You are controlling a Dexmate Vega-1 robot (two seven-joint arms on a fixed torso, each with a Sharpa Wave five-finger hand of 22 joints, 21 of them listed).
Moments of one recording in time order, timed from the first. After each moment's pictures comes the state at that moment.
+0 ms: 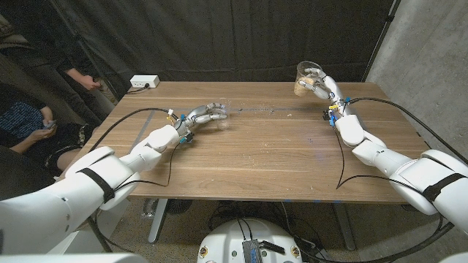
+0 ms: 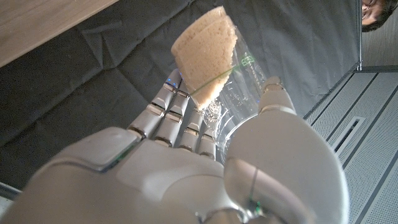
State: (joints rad) left arm 0.35 0.37 0.76 -0.37 -0.24 -0.86 -0.25; left_hand 0.75 0.00 0.07 -0.14 0.35 0.19 -0.09 0.51 0.40 0.39 -0.18 0.42 0.62 0.47 -0.05 0.28 0.35 0.42 -0.05 0.34 0.20; right arm -0.39 -0.49 -0.67 -0.54 0.01 0.95 -0.37; right_hand 0.85 0.05 0.23 -0.14 0.22 0.26 -0.15 0.53 0.39 0.28 -0.14 0.76 0.76 0.54 -0.05 0.43 0.61 0.46 -0.05 0.41 0.27
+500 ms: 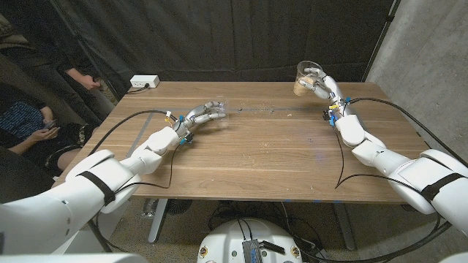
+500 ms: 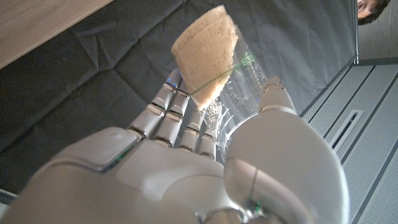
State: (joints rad) left arm 0.37 0.37 0.73 -0.38 -0.24 -0.87 -0.24; left_hand 0.75 0.00 0.07 -0.14 0.34 0.19 -0.09 0.51 0.40 0.40 -0.17 0.43 0.63 0.47 -0.05 0.27 0.35 0.43 -0.04 0.34 0.20; right arm -0.38 -0.48 -0.66 -0.52 0.05 0.98 -0.32; right_hand 0.85 0.05 0.22 -0.14 0.22 0.28 -0.15 0.53 0.39 0.29 -0.14 0.77 0.76 0.55 -0.05 0.43 0.62 0.46 -0.05 0.42 0.27
